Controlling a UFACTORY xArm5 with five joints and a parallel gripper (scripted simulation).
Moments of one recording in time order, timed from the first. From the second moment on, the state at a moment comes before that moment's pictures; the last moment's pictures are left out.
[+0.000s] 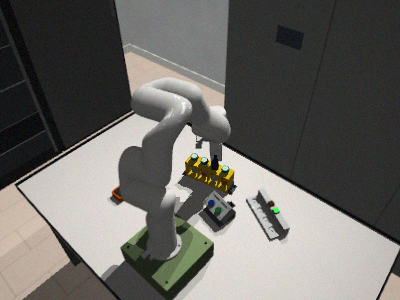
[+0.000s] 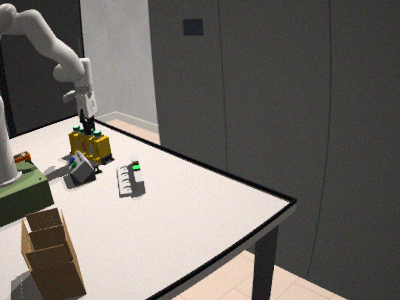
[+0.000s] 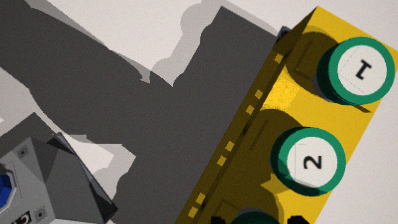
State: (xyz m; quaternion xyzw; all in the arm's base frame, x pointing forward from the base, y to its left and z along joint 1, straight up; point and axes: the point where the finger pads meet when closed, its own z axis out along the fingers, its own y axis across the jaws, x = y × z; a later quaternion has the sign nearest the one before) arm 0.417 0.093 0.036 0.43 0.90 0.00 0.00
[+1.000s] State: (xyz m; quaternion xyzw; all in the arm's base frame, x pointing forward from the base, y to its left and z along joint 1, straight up) arm 0.417 0.093 0.035 0.86 0.51 0.00 0.00
